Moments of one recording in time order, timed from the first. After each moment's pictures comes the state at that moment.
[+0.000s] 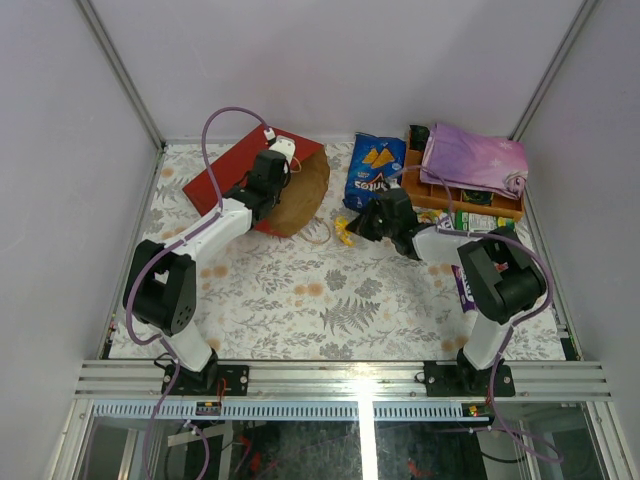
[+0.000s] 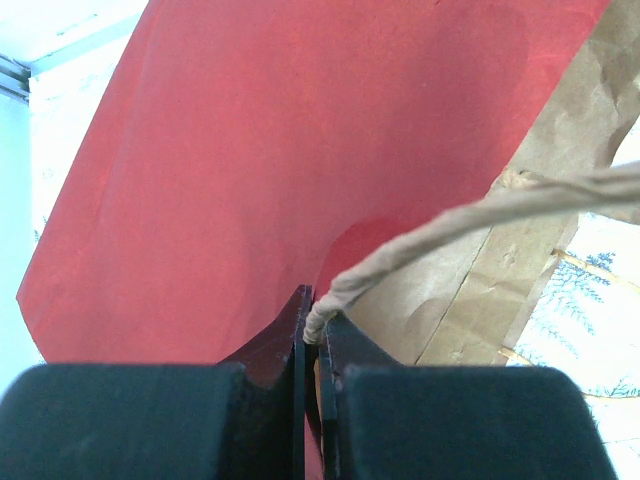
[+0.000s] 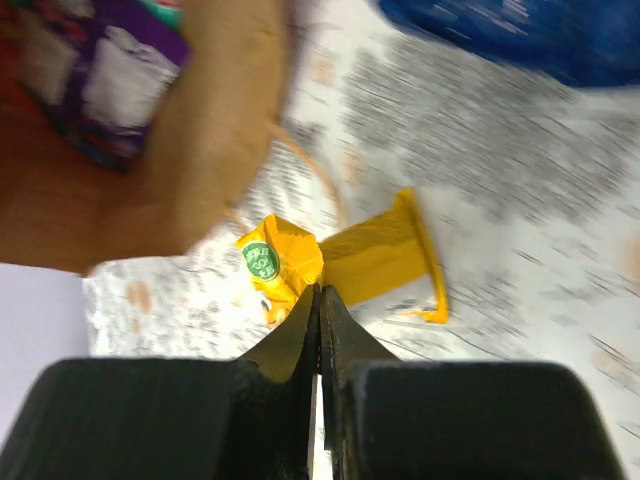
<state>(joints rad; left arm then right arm) -0.40 1.69 1.26 -0.18 -0.40 0.09 0.50 1.79 0.97 0.29 -0.20 0.84</state>
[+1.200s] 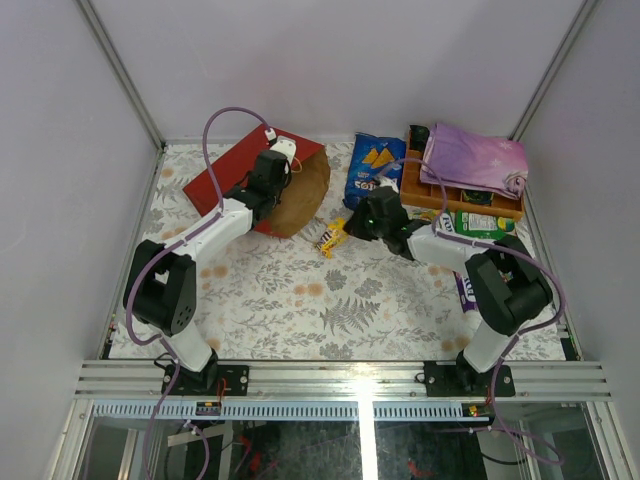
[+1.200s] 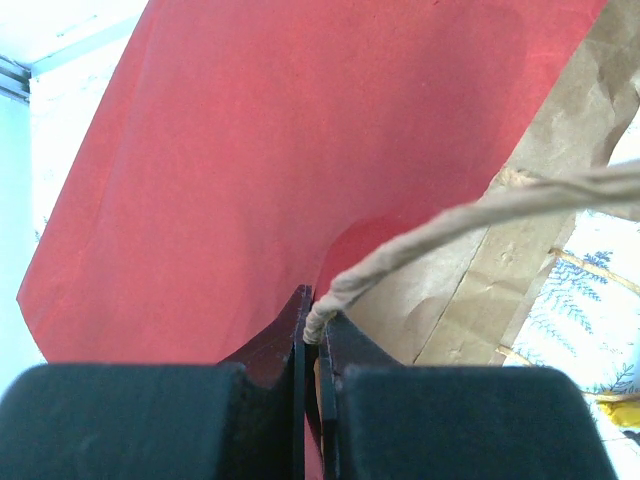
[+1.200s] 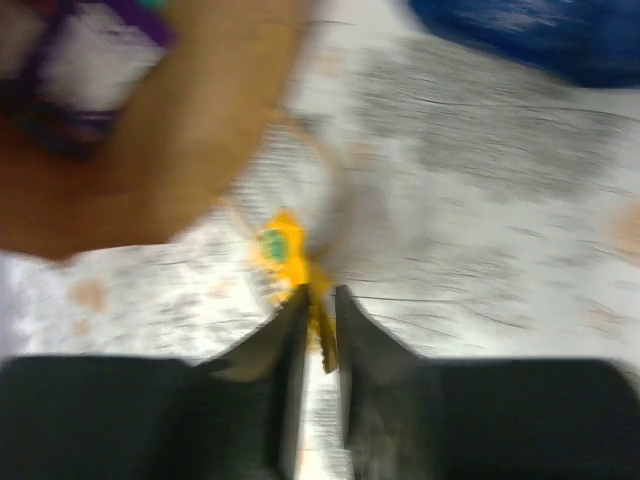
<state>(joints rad) -0.41 1.69 1.26 -0.19 -0.41 0.09 0.60 1.71 1.03 0.10 -0.02 0.74</state>
